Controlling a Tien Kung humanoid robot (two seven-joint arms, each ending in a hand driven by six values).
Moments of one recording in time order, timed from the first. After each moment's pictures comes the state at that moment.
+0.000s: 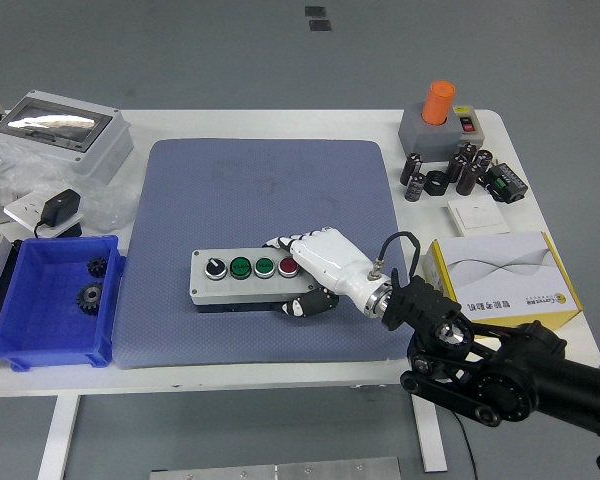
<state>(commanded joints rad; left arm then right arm) -0.01 0.15 -1.87 -0.24 1.72 -0.12 0.27 0.64 -0.22 0.28 1.13 -1.91 -0.43 -0.07</state>
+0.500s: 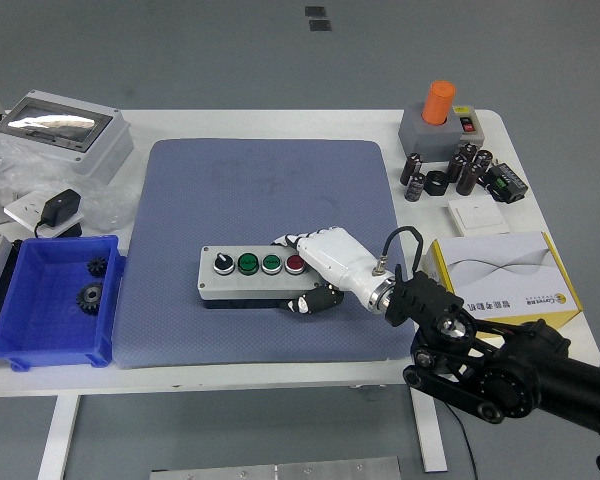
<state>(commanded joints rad) -0.01 0.15 -1.87 -0.24 1.72 -0.12 0.27 0.64 -0.23 0.32 1.14 -1.91 -0.35 -0.10</state>
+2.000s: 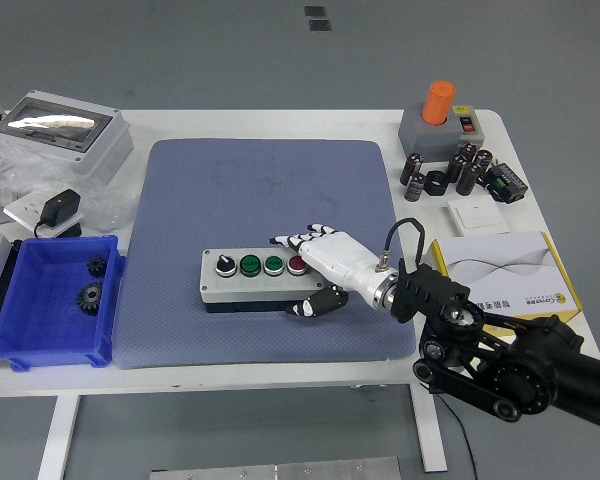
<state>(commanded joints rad) 0.00 0.15 -1.87 -0.25 1.72 -0.16 0.33 0.63 -0.28 0.40 1.27 -1.89 -0.15 -0.12</state>
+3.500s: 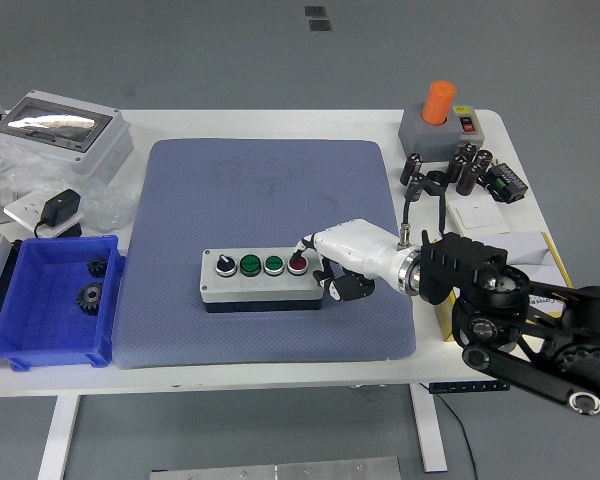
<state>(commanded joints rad) -0.01 0.15 -1.87 -0.25 1.71 -0.16 0.33 0.70 -0.47 0.44 1.63 -1.79 0.14 -0.35</state>
